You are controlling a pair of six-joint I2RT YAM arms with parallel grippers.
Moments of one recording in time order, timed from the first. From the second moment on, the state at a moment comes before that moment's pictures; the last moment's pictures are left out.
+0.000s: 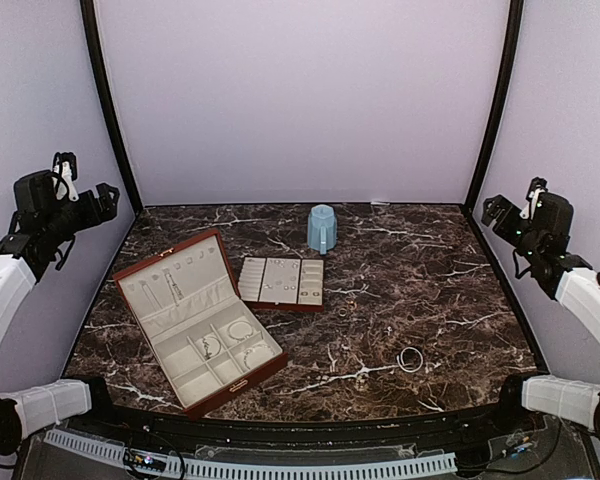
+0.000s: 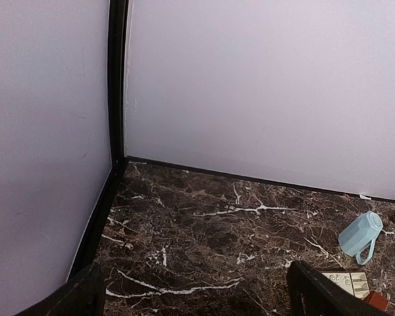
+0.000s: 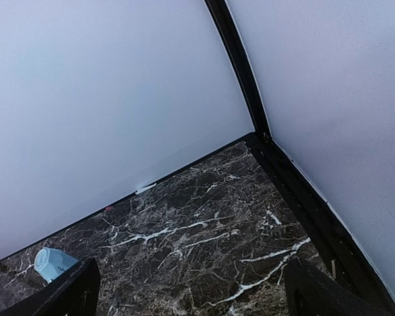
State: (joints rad) left arm 0.12 0.91 0.93 -0.28 0.09 -0.18; right arm -0.04 0.95 0.69 0.01 0.05 0.45
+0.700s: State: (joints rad) left arm 0.12 0.91 0.91 -0.27 0.04 -0.20; right arm -0.04 0.95 0.69 0.02 -0.08 0.42
